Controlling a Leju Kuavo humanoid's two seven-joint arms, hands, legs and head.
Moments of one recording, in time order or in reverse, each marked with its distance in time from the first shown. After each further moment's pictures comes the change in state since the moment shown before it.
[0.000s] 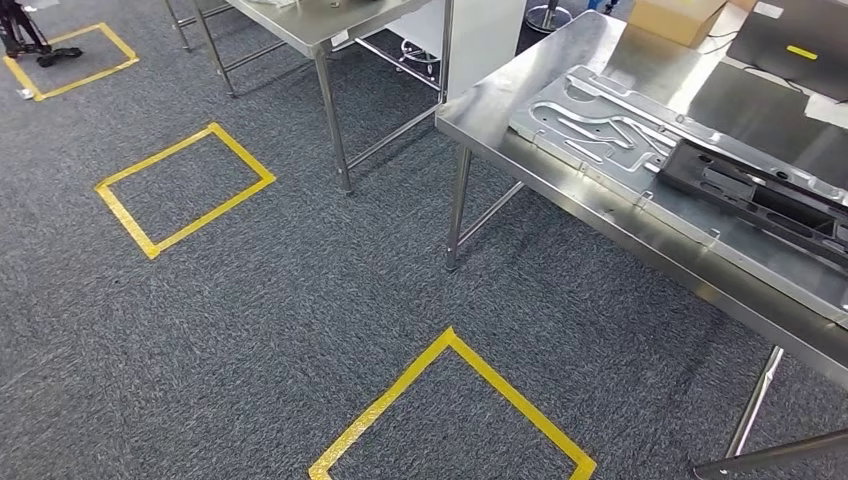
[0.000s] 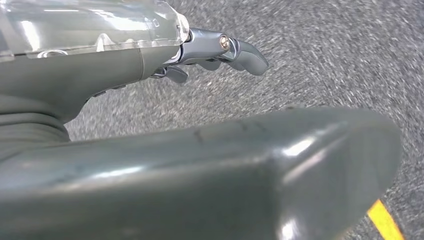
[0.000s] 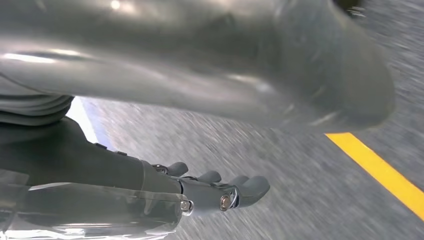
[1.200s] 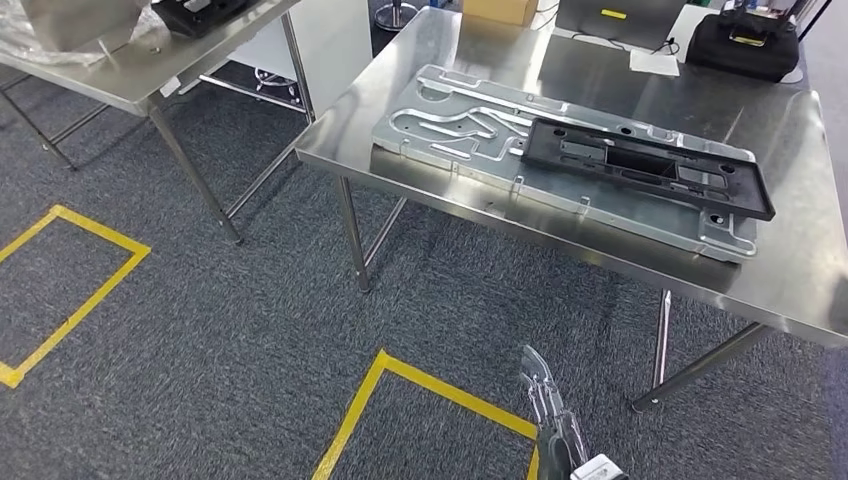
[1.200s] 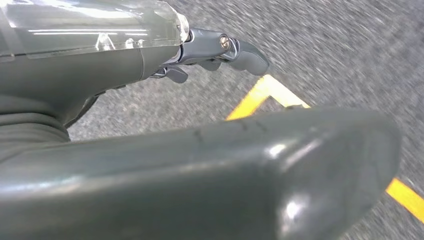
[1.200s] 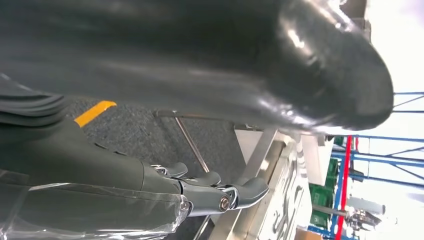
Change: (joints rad) left arm 0.015 -0.006 0.056 0.000 0.028 -0.019 -0.009; right arm 0.359 -0.228 1.327 -1.231 -0.866 -0.009 -0.391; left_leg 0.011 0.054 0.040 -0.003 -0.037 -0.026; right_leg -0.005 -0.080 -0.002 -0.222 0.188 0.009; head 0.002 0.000
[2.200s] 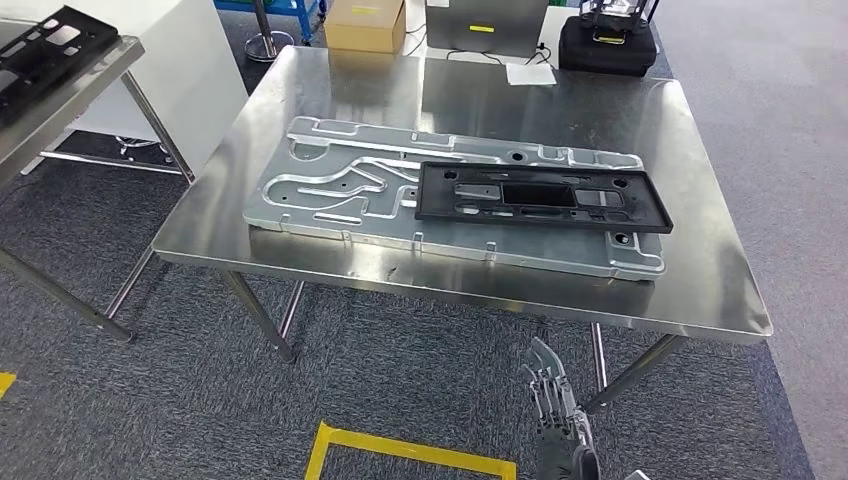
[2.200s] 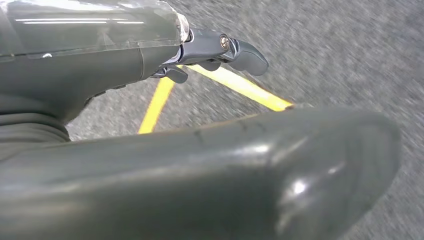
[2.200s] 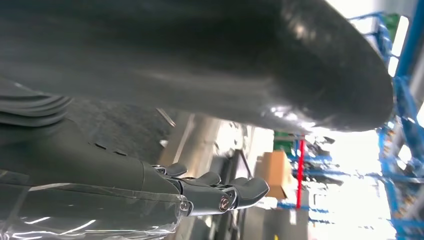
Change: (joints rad) left arm -0.007 -0.006 0.022 0.007 0.023 0.017 -0.013; right arm 0.013 -0.006 0.025 -0.064 -0.114 0.053 -0.068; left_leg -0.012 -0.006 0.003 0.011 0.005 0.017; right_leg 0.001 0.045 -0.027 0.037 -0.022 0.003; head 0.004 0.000
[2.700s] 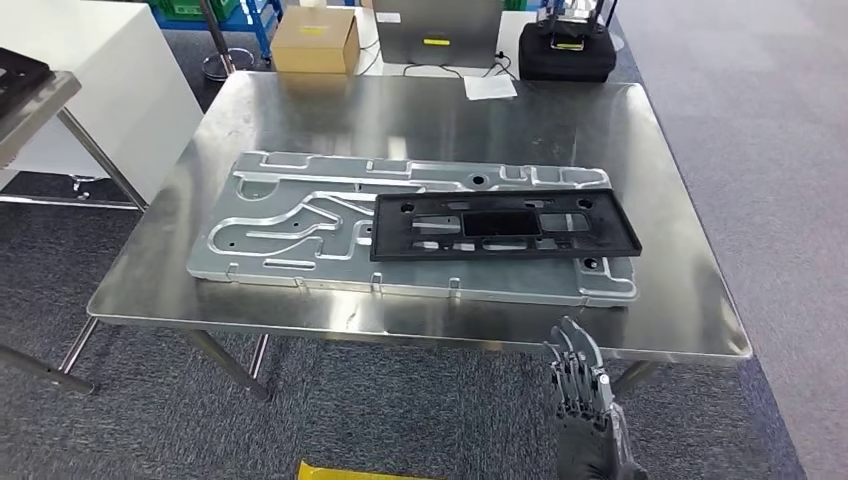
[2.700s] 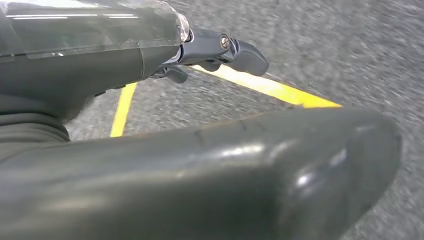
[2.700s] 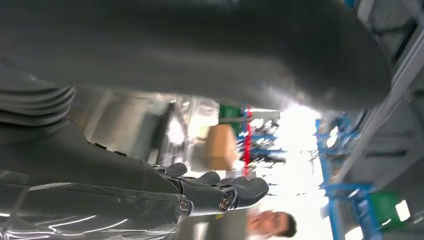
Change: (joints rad) left arm 0.004 0.009 -0.007 0.016 -0.001 -0.019 -0.017; right arm -0.016 -0.063 0.043 -0.149 -0.081 -0.002 -0.032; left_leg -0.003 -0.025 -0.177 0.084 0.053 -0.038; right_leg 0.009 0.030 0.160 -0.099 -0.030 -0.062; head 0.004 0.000
